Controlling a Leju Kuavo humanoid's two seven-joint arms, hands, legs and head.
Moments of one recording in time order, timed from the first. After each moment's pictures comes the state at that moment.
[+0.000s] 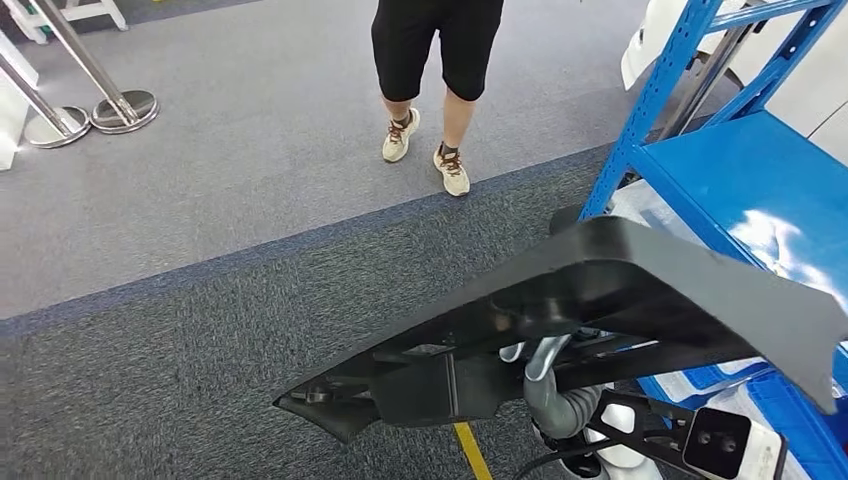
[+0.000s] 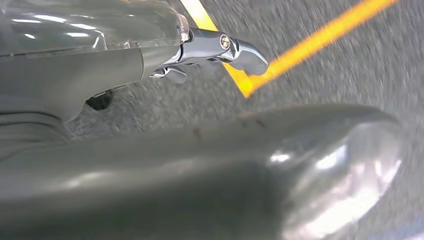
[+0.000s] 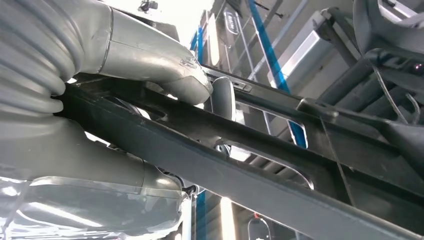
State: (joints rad) left arm -0.07 0.13 1.02 -0.24 0.40 -0.02 -0.38; right arm -0.14 -0.03 0.39 -1.98 -0.19 0.42 -0.69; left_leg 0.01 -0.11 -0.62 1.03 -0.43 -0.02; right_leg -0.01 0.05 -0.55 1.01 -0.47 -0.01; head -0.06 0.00
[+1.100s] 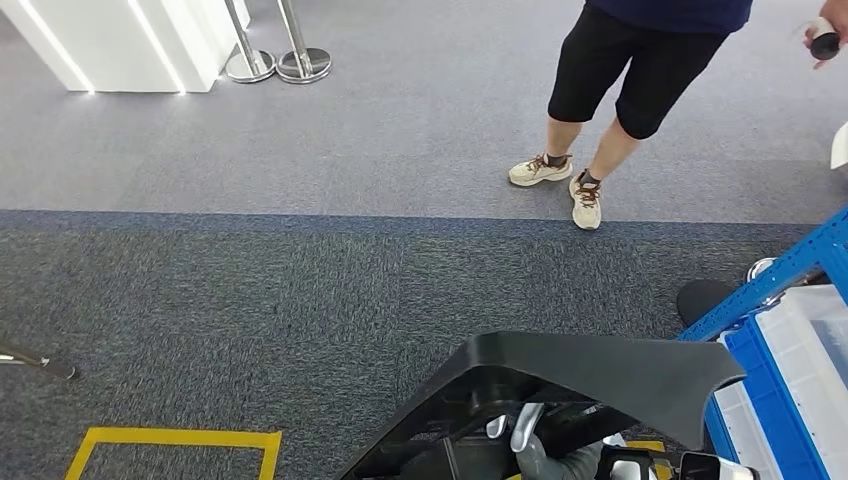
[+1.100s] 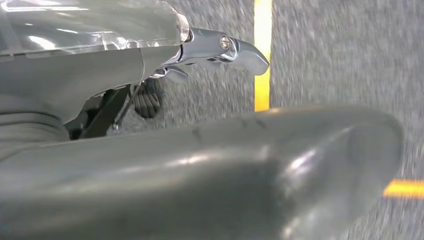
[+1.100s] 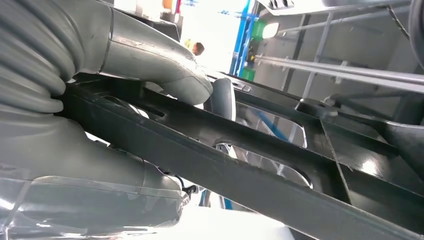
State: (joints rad) left arm -0.02 0.01 1.13 -0.24 0.40 0.05 -0.36; right arm 0.07 -0.14 0.37 -1.98 -0.18 0.55 -0.69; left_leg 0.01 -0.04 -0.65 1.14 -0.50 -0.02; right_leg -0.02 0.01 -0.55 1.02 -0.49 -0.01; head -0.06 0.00
